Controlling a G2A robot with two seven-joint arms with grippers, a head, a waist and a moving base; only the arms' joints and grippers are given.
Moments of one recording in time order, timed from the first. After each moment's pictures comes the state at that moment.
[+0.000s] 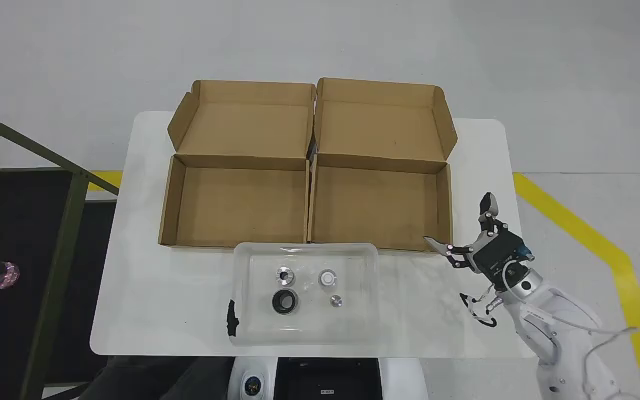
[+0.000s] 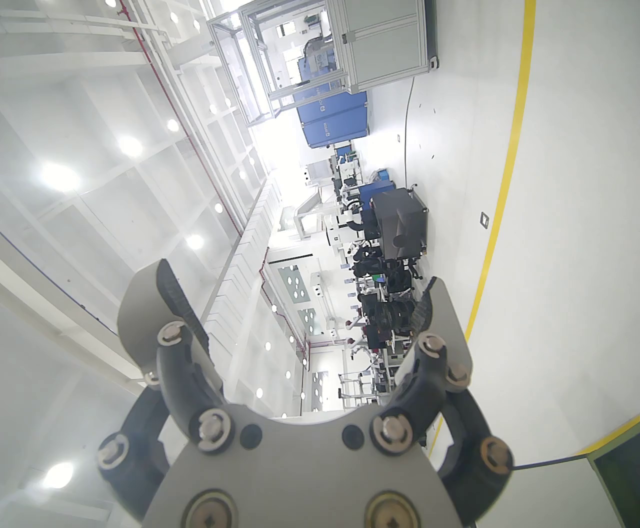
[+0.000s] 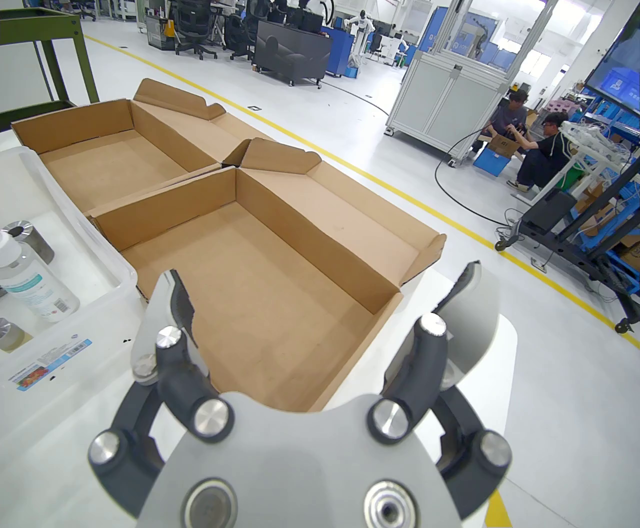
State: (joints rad) left arm -0.29 -0.19 -0.48 -1.38 1.96 -0.31 0.15; right arm -1.70 -1.18 1.71 -1.95 -1.51 -0.60 -0.22
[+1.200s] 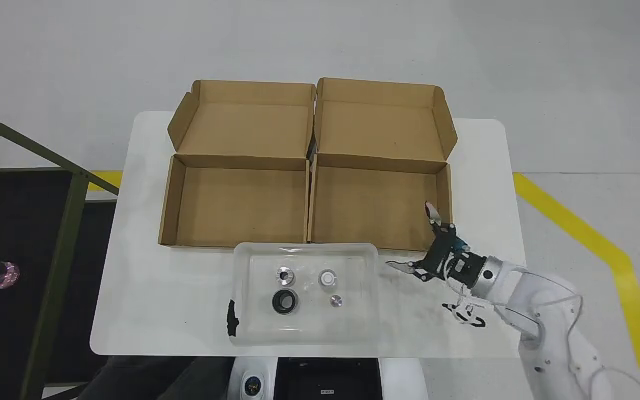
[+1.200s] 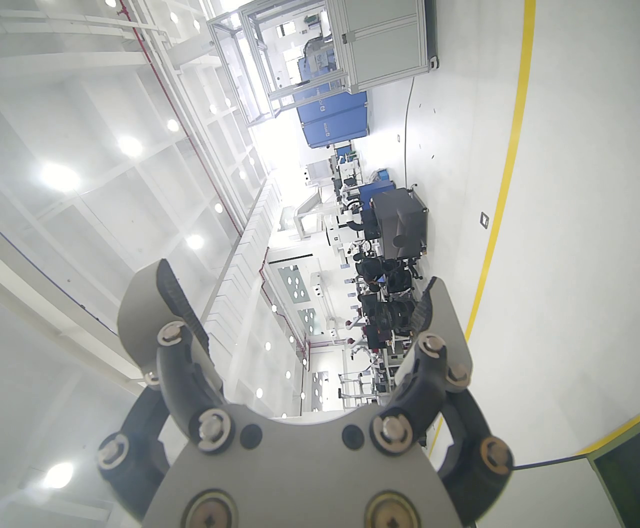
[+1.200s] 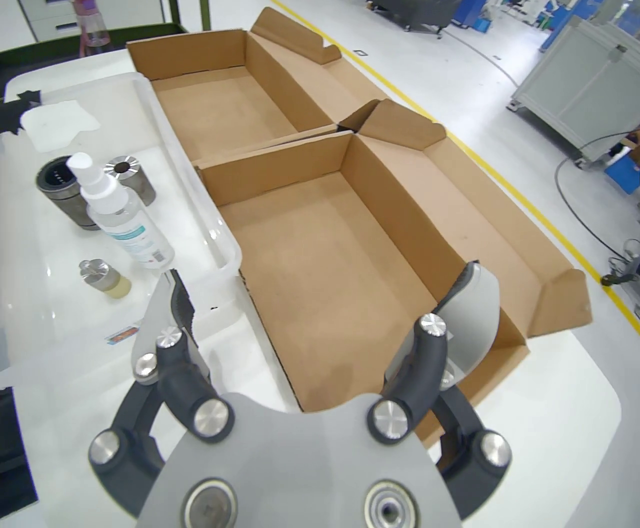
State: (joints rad) left arm -0.29 -0.19 -0.48 -1.38 1.96 -0.31 0.15; right arm -1.54 -1.16 1.56 -1.96 -1.46 -0.89 0.13
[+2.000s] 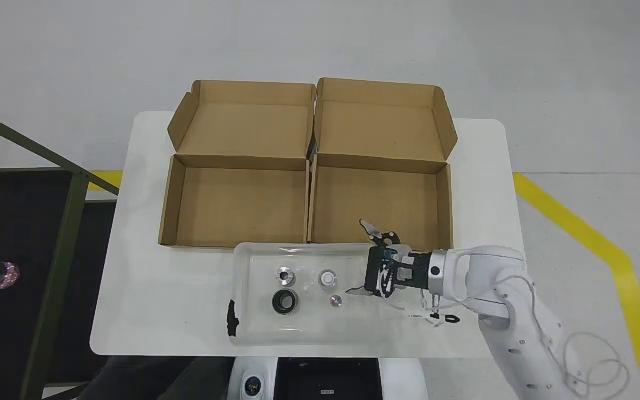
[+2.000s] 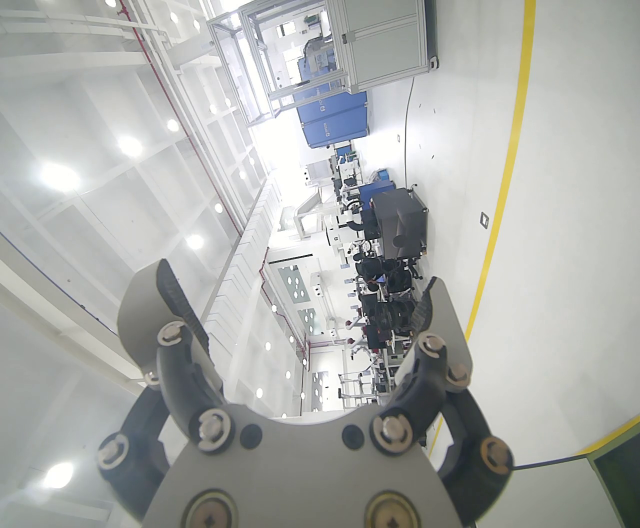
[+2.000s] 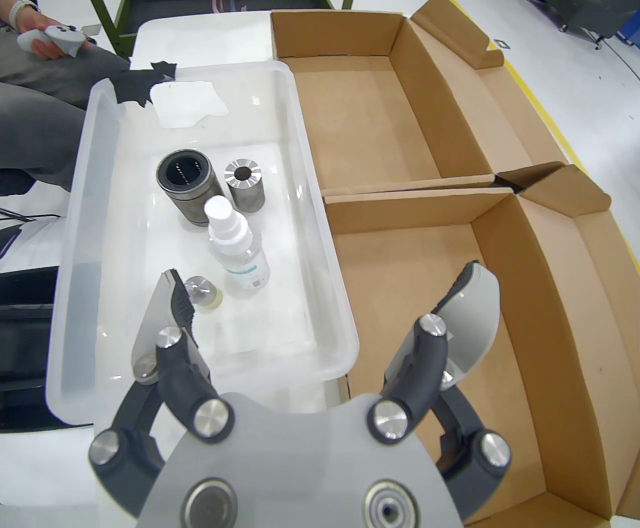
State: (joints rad) left arm -0.29 -0.19 -0.48 -1.38 1.96 -0.31 0.15; right arm -1.35 -1.15 1.27 -1.98 -1.25 -1.01 0.50
